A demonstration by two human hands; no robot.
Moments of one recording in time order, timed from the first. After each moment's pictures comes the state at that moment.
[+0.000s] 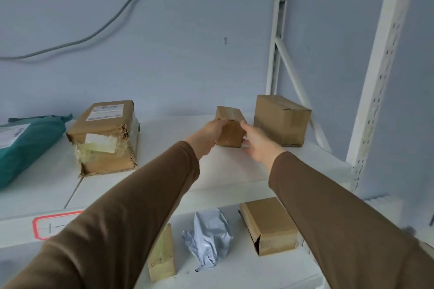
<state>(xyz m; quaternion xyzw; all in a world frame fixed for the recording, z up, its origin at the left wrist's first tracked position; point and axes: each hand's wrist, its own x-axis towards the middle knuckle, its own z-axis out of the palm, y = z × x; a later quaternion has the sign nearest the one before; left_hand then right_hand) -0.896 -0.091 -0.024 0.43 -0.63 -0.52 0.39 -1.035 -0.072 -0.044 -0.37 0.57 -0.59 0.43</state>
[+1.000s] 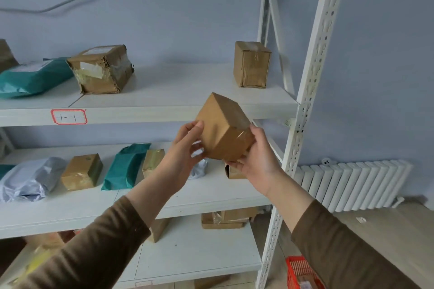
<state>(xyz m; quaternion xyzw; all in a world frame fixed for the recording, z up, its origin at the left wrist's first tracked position) -0.938 0.208 -0.163 0.35 -0.51 -0.59 0.52 -1.129 0.219 -0.173 -0.39 0.38 -0.58 0.60</state>
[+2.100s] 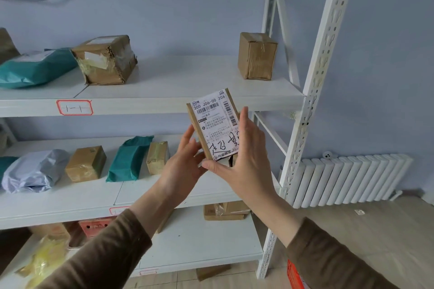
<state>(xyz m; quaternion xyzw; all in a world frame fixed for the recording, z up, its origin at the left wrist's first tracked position) -0.919 0.223 -0.207 0.23 -0.47 -0.67 0.53 -1.078 0.265 -0.187 -0.71 0.52 -0.48 -0.05</state>
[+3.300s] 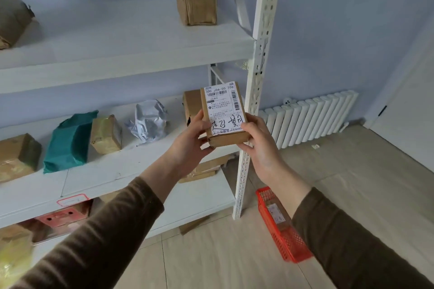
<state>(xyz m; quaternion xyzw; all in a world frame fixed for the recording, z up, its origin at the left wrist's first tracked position) -1.049 0.187 -0.260 0.30 -0.50 -0.73 0.35 -1.212 0.265 -0.256 -0.32 0.52 -0.64 0.46</state>
